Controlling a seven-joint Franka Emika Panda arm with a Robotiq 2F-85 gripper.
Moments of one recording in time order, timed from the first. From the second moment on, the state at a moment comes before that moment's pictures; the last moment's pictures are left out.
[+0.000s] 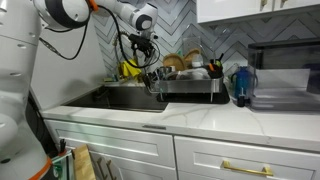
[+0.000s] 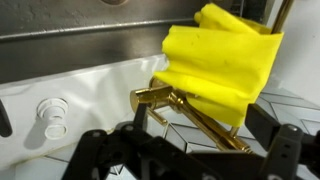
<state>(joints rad) 0.15 0.41 0.33 -1.37 0.43 1.89 -0.28</state>
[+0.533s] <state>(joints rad) 0.14 0.13 0.27 -1.64 0.40 1.77 -0.32</state>
